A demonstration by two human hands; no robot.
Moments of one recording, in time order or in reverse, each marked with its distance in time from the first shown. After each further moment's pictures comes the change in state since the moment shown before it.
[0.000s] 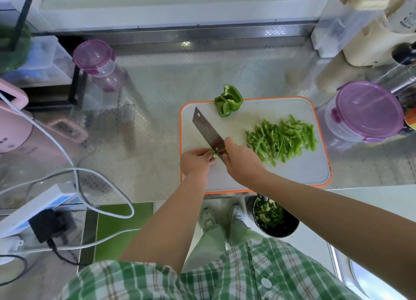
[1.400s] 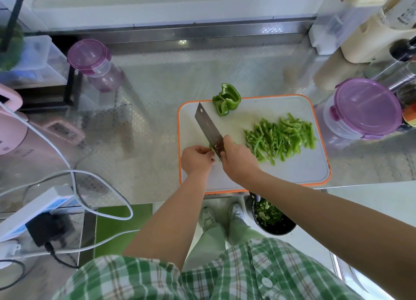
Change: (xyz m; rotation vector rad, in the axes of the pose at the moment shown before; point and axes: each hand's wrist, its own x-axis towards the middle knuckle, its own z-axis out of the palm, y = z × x) left_hand 0.007 0.001 0.002 0.317 0.027 0.106; right_hand 0.007 -0.006 0.009 0.035 0.032 0.104
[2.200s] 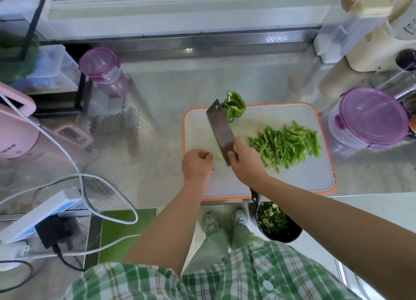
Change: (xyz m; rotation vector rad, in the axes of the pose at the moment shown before) left_hand 0.009 -0.002 -0.011 0.156 0.020 0.108; right_hand 0.009 0.012 -0.004 0.188 0.106 -0.010
